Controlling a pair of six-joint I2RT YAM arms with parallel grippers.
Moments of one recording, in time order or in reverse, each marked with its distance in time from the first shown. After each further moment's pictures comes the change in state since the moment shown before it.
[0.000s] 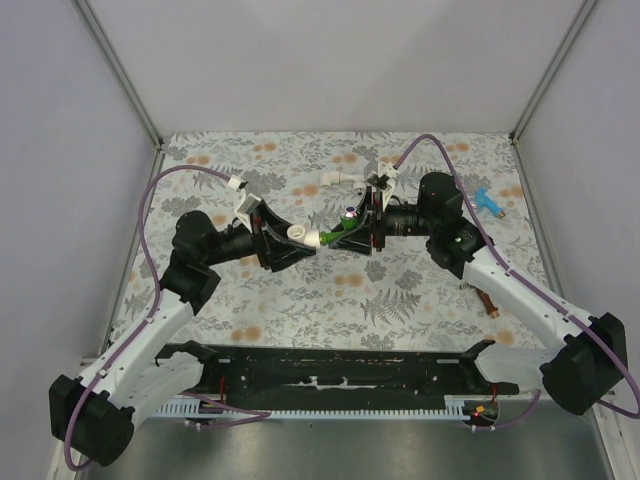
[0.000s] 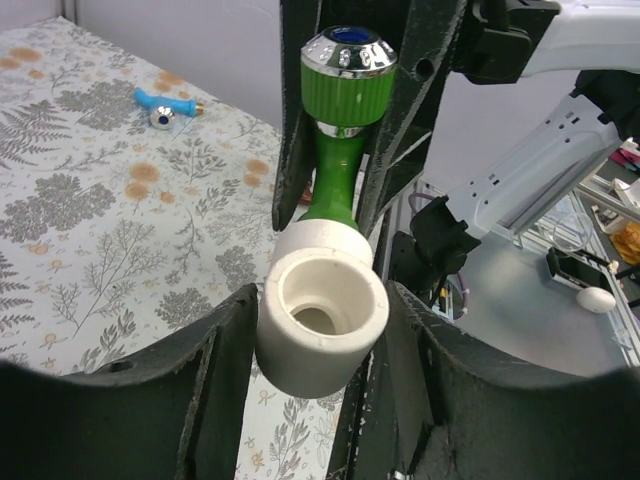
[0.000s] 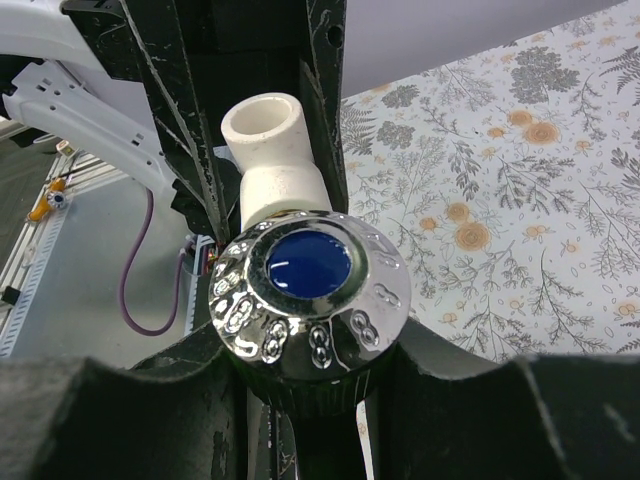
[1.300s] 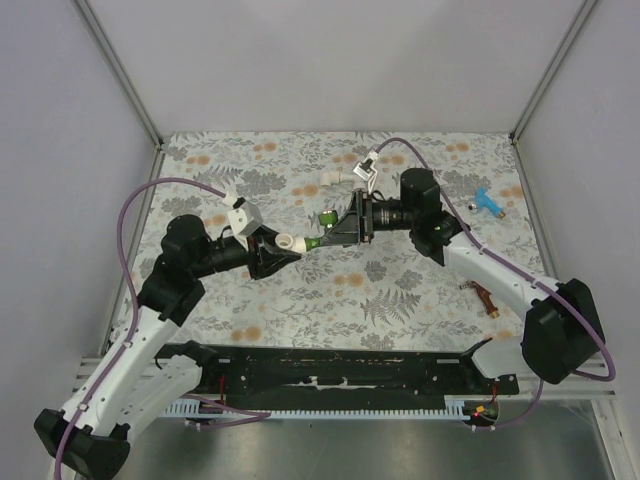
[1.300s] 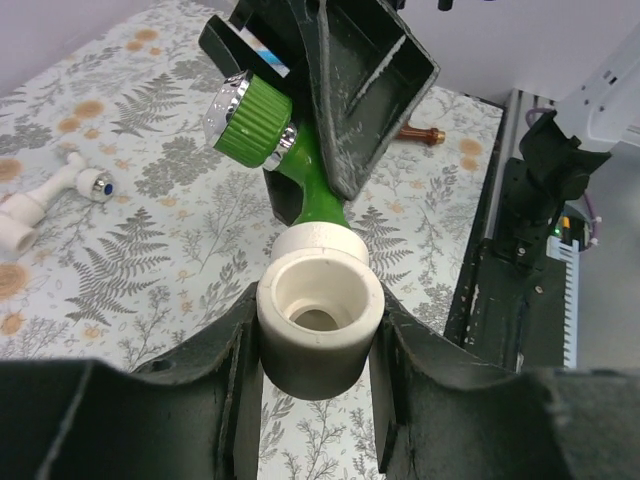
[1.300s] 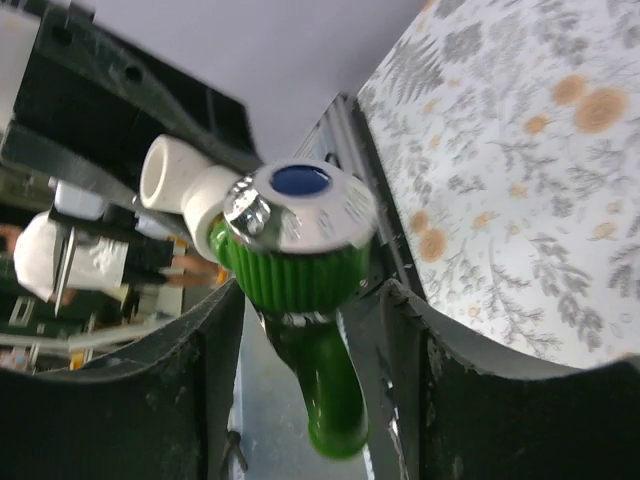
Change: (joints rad) left arm -0.004 -0.130 0.097 -0.448 -0.093 0.444; right arm -0.006 0.177 0.005 0.072 -0.038 0.547
